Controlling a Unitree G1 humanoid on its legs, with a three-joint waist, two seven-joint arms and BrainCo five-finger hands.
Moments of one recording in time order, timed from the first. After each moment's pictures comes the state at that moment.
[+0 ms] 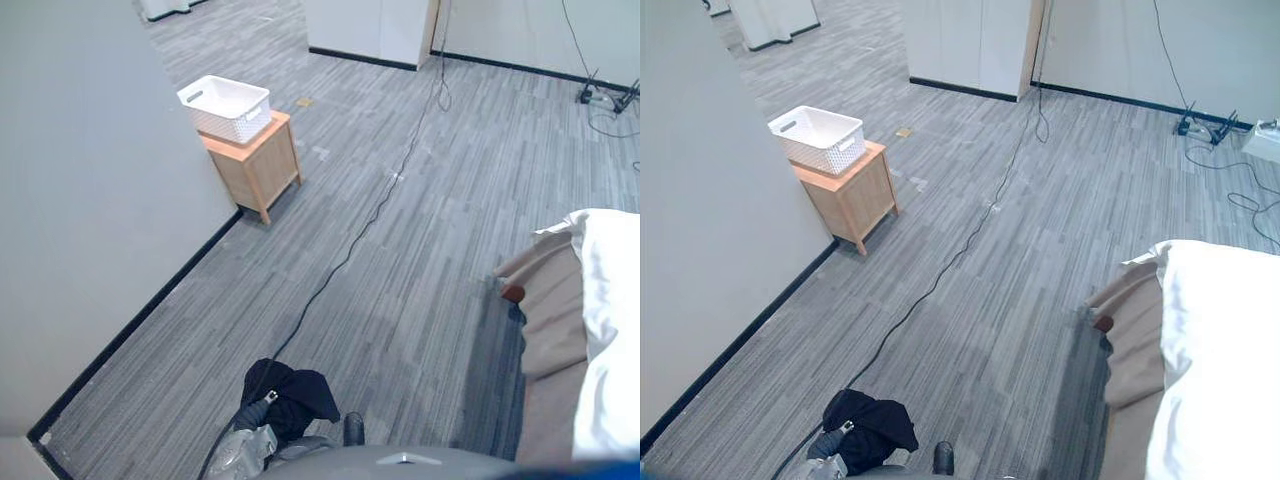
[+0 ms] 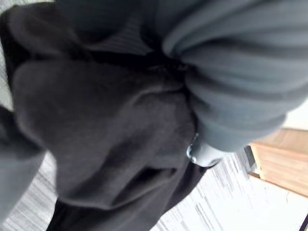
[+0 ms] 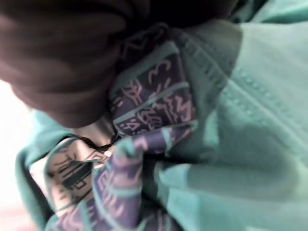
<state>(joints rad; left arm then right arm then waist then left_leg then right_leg) 0.14 0.07 0.11 0.93 -0.46 -0.11 -0.09 0.59 -0.19 -0.41 1.07 0.26 -0.16 -0.29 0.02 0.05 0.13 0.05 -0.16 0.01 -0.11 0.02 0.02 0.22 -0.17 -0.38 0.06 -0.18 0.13</state>
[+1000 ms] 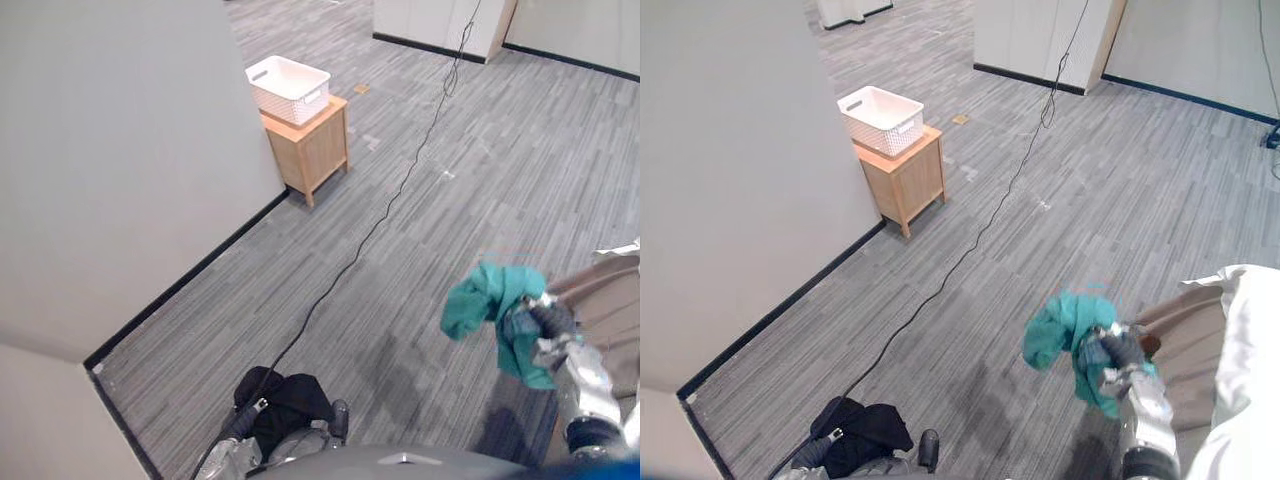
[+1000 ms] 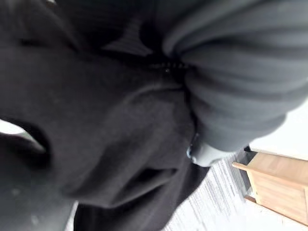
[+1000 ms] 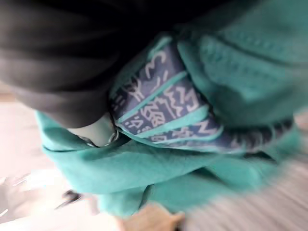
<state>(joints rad) 0.24 0.13 0.09 0.82 -0.39 -0.10 -0.16 -0.04 -0.29 -0.38 0.83 0.27 -0.11 0.25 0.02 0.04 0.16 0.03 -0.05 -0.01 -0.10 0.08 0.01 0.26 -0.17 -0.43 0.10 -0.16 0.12</state>
